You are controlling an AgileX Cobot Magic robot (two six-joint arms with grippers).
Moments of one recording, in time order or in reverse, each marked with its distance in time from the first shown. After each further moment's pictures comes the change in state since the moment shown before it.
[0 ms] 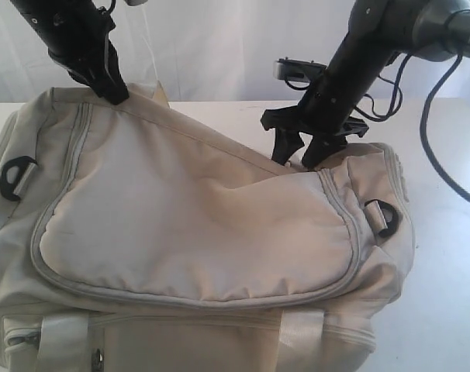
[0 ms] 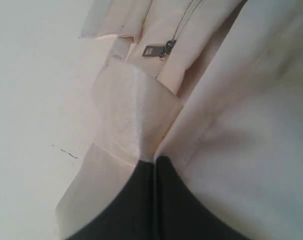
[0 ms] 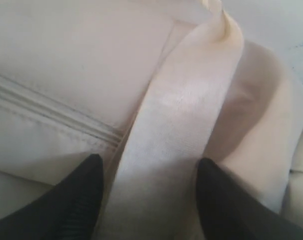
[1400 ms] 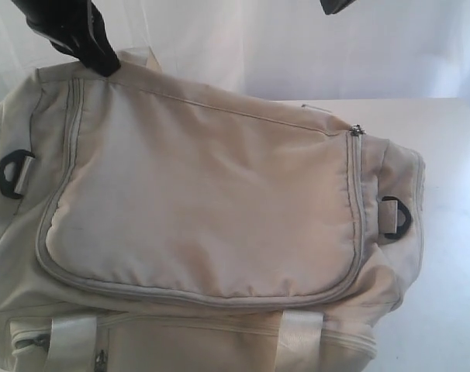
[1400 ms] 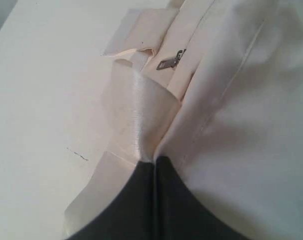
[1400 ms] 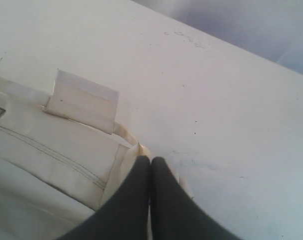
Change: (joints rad) left arm 0.001 -0.101 0.000 -0.010 -0.004 -0.050; right arm 0.049 -0.312 -0.240 -0.278 0.009 0.067
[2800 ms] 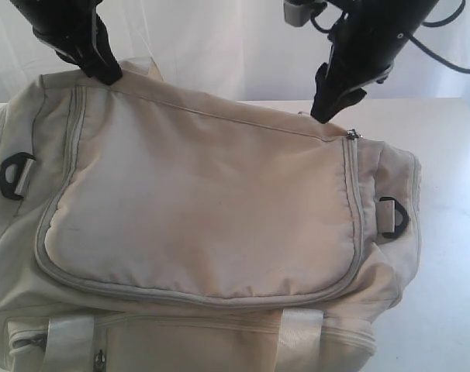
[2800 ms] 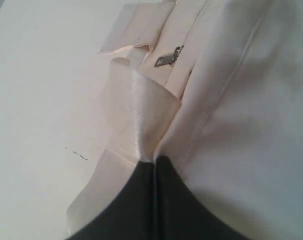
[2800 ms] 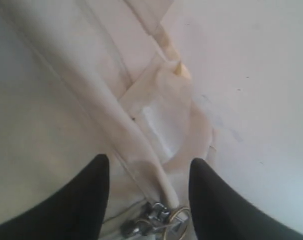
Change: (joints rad) left arm 0.000 0.031 0.000 0.002 0.002 0.033; right arm -0.015 -0.023 0.329 0.079 -0.002 -0.599
